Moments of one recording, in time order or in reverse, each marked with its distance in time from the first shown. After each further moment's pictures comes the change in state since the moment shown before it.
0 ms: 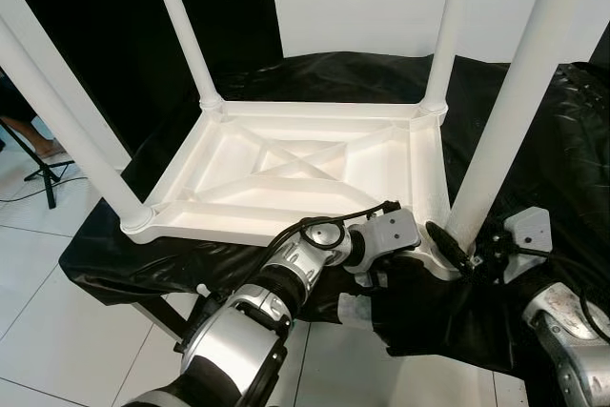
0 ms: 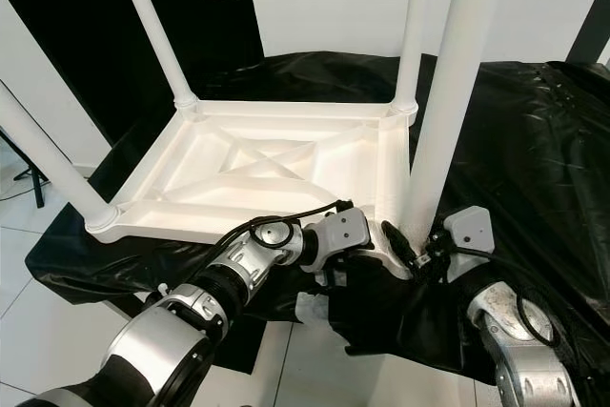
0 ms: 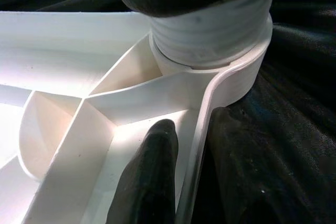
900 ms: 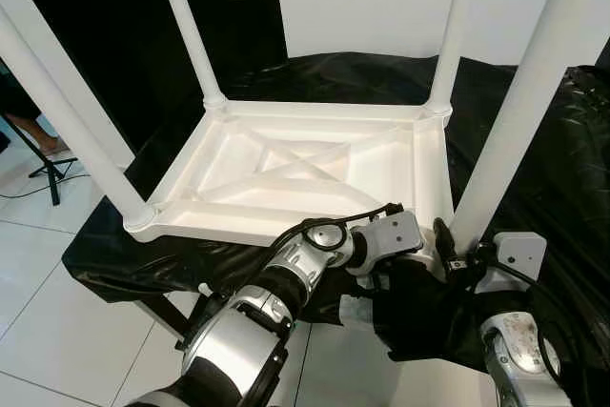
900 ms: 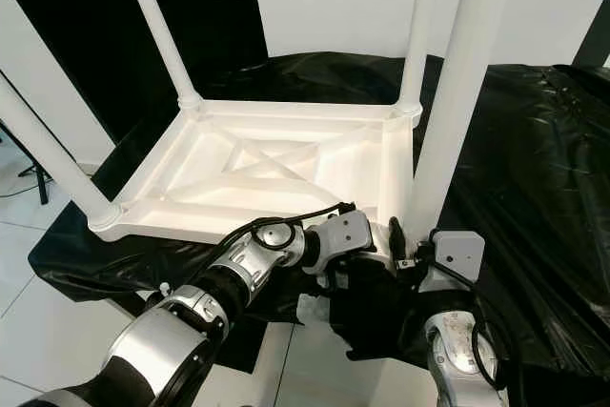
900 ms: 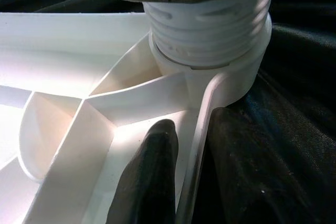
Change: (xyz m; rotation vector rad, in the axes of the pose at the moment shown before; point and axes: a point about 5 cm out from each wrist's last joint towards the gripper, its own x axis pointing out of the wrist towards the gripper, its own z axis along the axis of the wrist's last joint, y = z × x) left arm 0.001 -0.001 0.001 0.013 -0.002 -0.006; right arm -0.003 0.033 -0.002 0.053 -0.068 -0.471
